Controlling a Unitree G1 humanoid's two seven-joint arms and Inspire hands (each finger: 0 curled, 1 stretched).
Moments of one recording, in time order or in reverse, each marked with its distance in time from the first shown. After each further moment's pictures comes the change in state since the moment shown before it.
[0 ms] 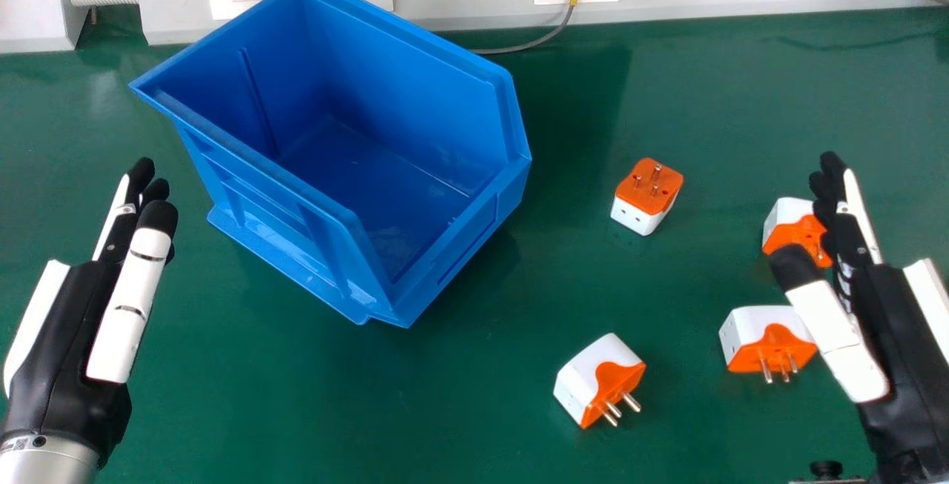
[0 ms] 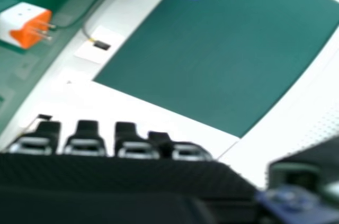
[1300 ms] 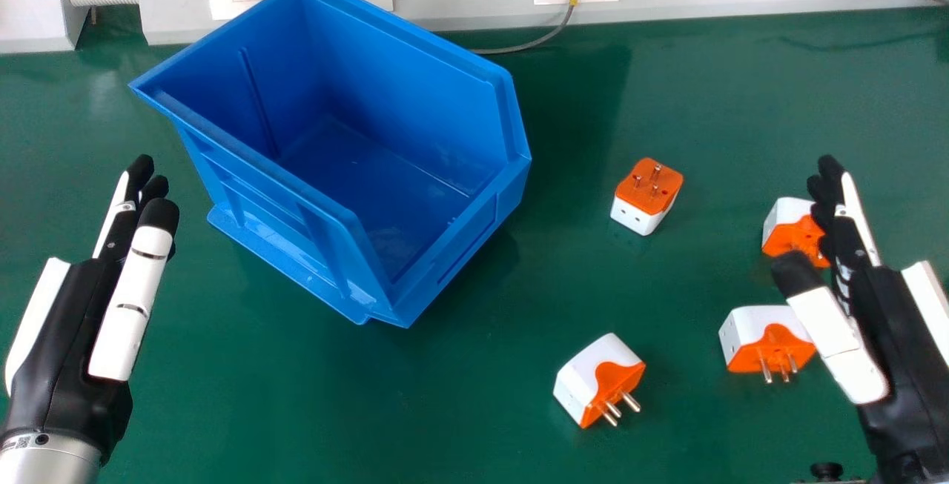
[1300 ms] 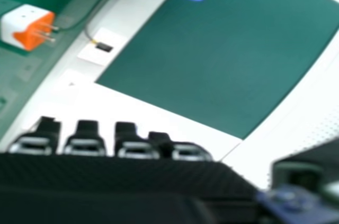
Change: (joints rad) left arm -0.011 -0.004 -0.006 0.001 0.014 -0.010 0.015; right arm -0.003 -0.007 -0.003 0.009 0.007 0.000 0.009
